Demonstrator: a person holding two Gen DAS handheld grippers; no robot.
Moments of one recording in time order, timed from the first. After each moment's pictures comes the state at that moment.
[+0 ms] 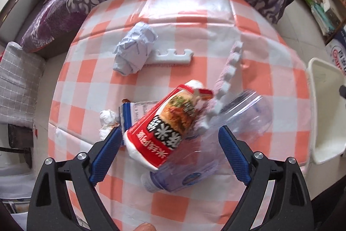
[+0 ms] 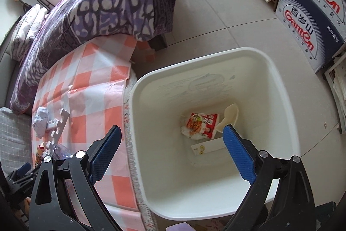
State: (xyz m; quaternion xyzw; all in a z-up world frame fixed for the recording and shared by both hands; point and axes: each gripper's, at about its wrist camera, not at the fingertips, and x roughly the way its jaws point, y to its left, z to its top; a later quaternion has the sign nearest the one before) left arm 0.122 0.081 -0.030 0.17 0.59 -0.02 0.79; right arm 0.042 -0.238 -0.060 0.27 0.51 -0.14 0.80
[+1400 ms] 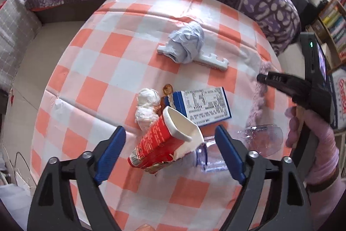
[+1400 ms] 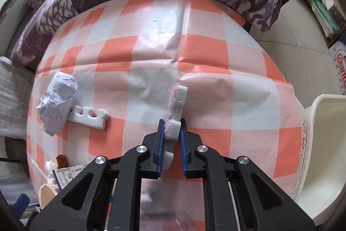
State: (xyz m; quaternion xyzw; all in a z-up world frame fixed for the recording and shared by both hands) left arm 0.111 0.188 0.003 0.01 0.59 -0.05 0.80; right arm 0.190 -0.050 -0.087 0.18 0.57 -0.05 0.80
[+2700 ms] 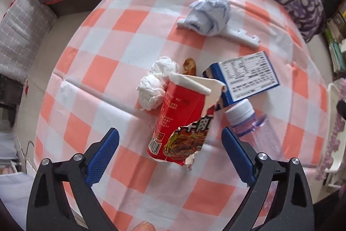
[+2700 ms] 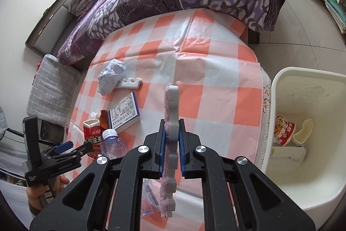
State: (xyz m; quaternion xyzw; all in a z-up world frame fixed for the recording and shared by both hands) left arm 0.106 0.194 -0.053 0.04 0.61 0.03 0.79; right arm 0.079 -0.099 -0.033 0.23 0.51 0.09 0.82
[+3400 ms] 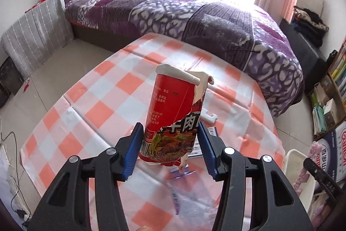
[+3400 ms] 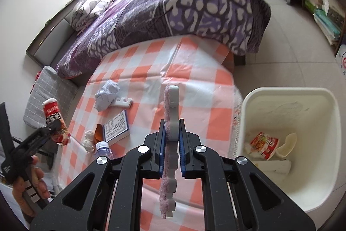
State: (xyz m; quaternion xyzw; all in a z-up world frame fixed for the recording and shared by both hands) left arm 0.084 0.147 0.048 -0.06 0.43 0.06 0.90; right arm 0.054 -0.141 0.000 0.21 0.44 0.04 0.87
